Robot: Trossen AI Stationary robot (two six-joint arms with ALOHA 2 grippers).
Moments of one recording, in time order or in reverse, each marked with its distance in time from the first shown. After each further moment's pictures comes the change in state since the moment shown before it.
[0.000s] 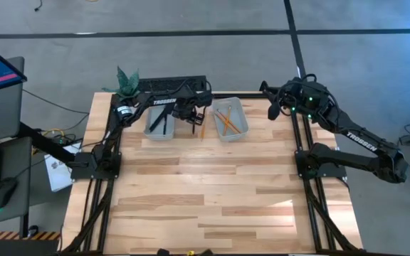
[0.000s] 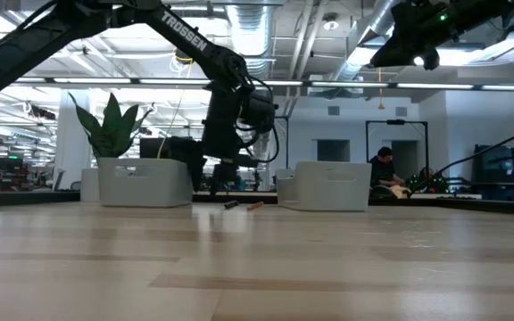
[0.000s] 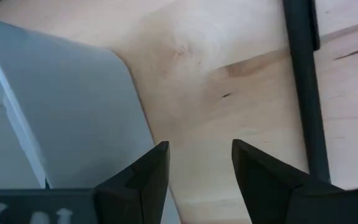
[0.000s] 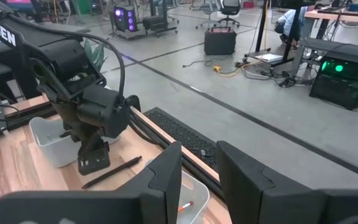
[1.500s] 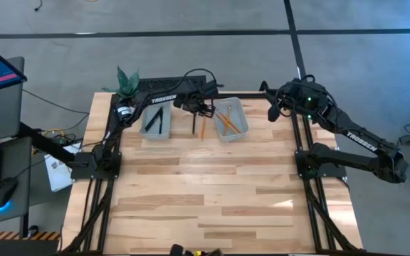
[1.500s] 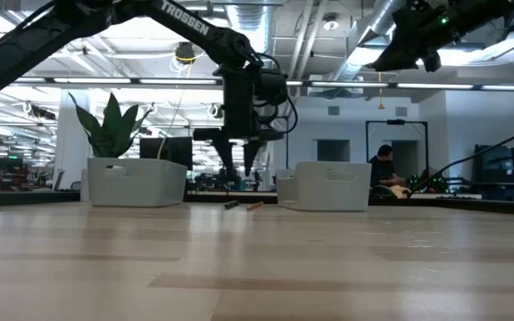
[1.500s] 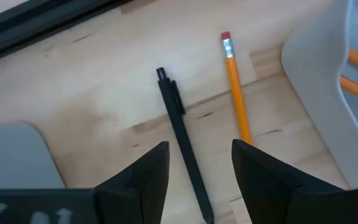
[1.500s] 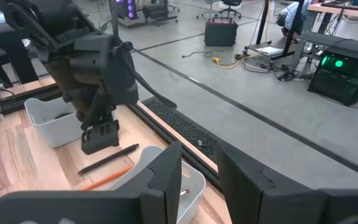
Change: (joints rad) left arm -0.018 -0.002 0.162 0.110 0.061 0.050; right arm -0.001 0.000 0.000 -0.044 0.000 -0.034
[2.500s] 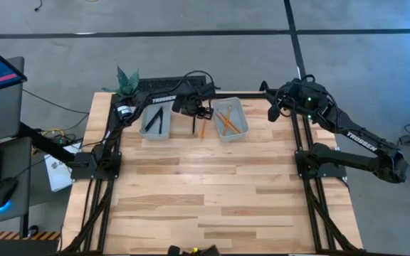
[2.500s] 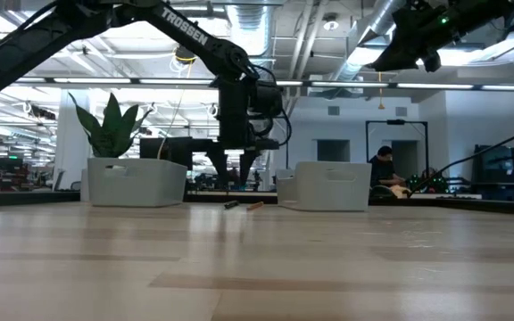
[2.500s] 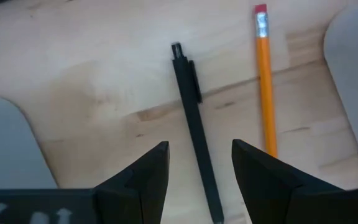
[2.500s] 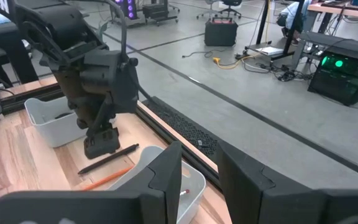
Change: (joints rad) left arm 0.028 0.003 -0.079 0.034 0.076 -0.052; right arm 0.000 0.000 0.000 0.000 0.000 0.000
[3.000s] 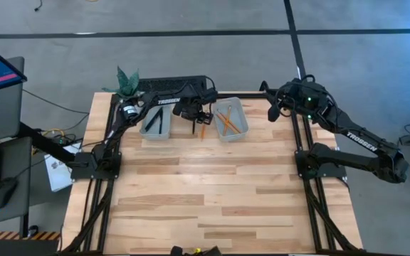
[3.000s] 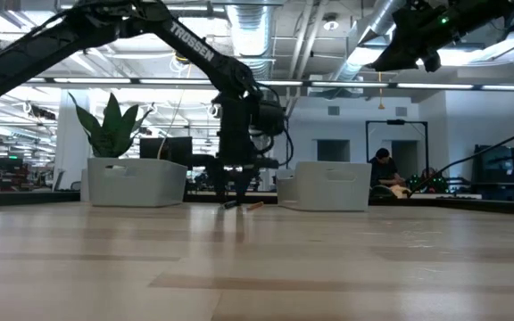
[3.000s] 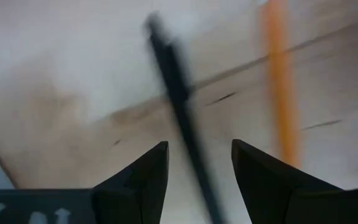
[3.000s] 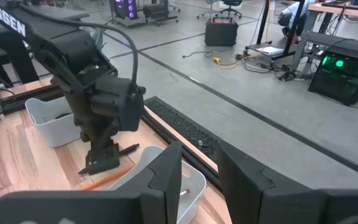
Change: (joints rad) left arm -0.018 0.077 0.005 0.012 0.012 0.052; right arm 0.000 0.000 0.000 0.000 0.000 0.000
